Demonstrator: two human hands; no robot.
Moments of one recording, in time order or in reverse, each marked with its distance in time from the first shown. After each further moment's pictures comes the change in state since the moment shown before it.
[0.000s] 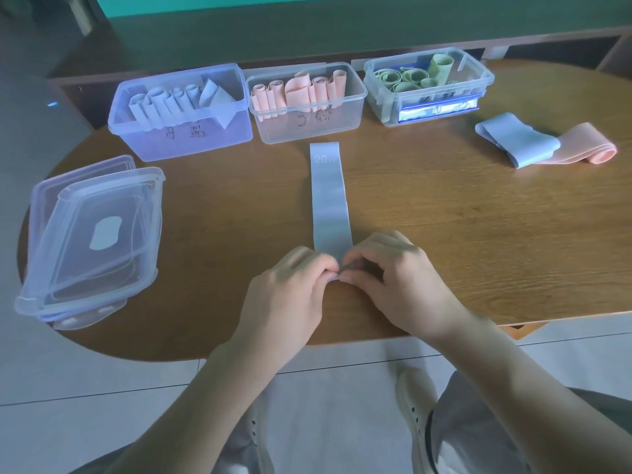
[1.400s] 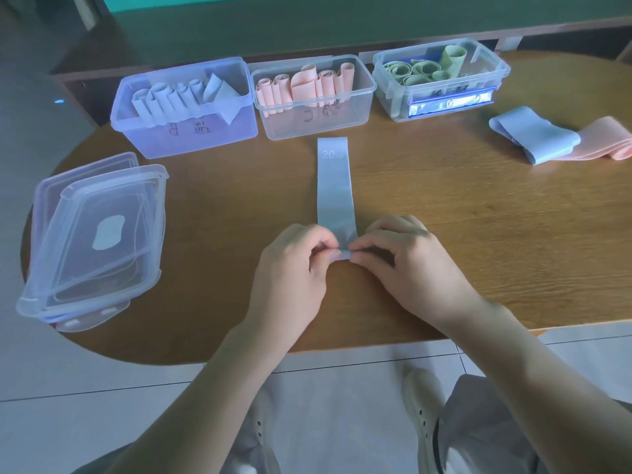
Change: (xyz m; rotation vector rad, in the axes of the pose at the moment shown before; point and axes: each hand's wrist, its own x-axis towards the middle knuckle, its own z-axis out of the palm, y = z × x) left_hand 0.025 -0.010 0.008 -0.087 0.086 -0.128; right_hand 0.014 0.011 -0.005 -0.061 -0.002 0.024
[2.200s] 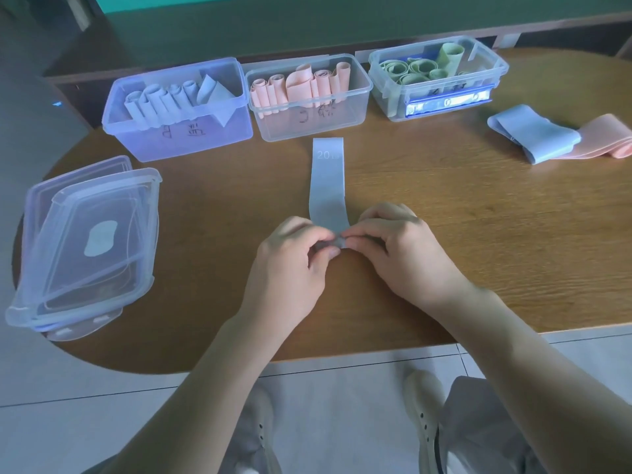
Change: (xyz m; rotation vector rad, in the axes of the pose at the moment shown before) left_hand 0.012 -0.008 0.004 0.051 0.001 0.070; right_hand 0.019 0.010 0.009 0.012 0.050 -0.022
